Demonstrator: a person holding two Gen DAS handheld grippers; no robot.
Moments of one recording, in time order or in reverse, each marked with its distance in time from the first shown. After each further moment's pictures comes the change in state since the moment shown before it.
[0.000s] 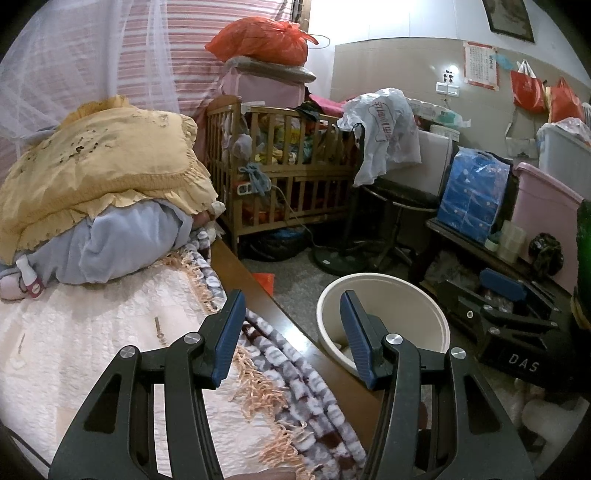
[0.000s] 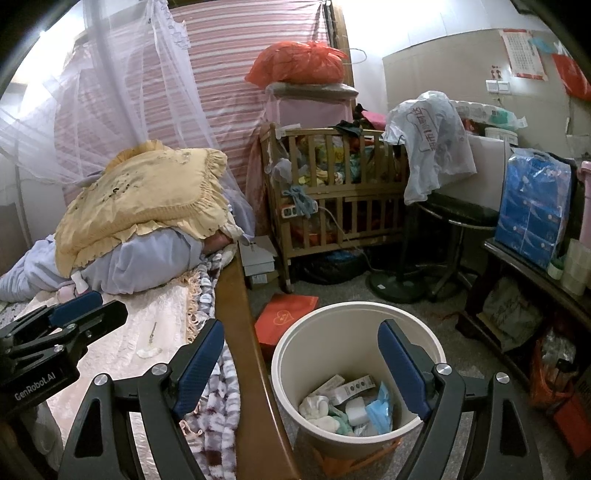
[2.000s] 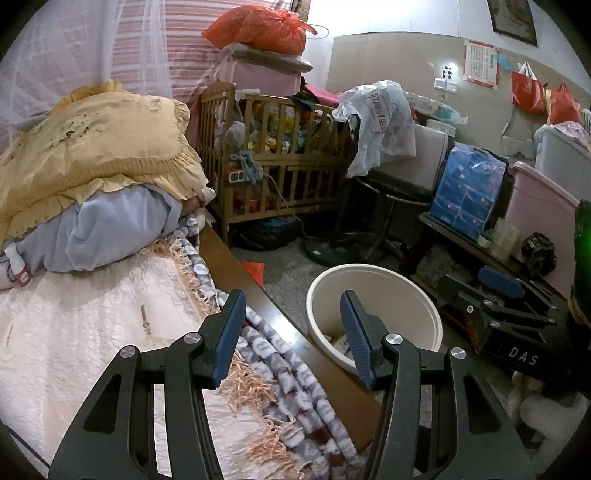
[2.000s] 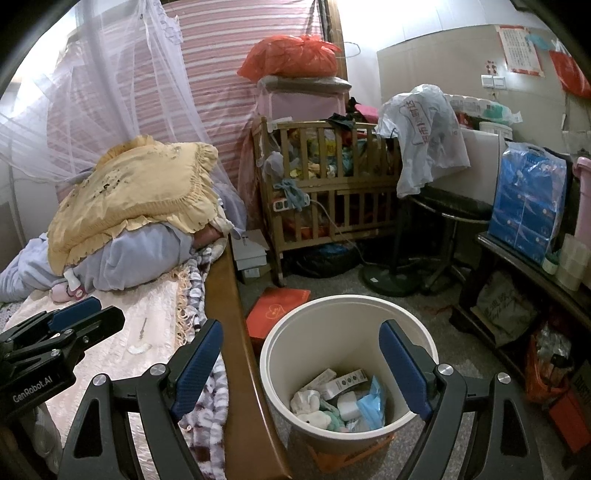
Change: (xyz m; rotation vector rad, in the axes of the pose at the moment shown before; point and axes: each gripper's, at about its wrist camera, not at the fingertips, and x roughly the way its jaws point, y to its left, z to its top) left arm 0.009 -0.017 -0.012 -0.021 0.030 -0.025; right arm 0.004 -0.022 -0.004 0.007 0.019 -0.003
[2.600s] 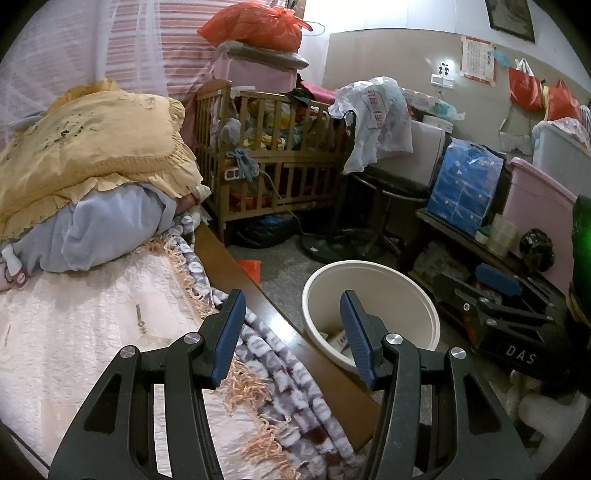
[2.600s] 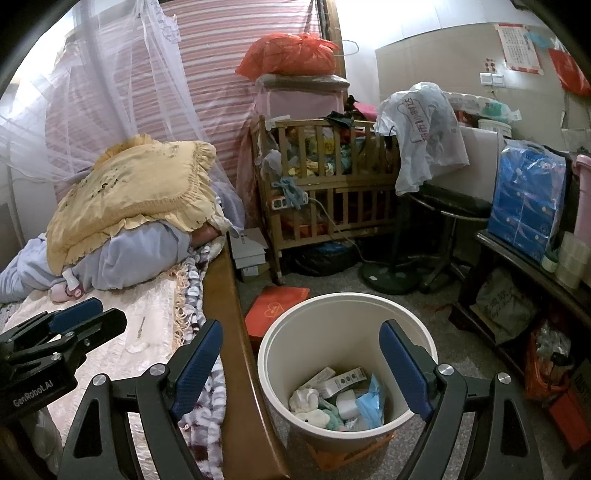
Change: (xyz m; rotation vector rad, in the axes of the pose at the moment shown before) left arm 0.002 -0.008 -0.001 0.001 0.016 -0.009; right arm 0.003 -0.003 0.000 -0.001 0.004 0.001
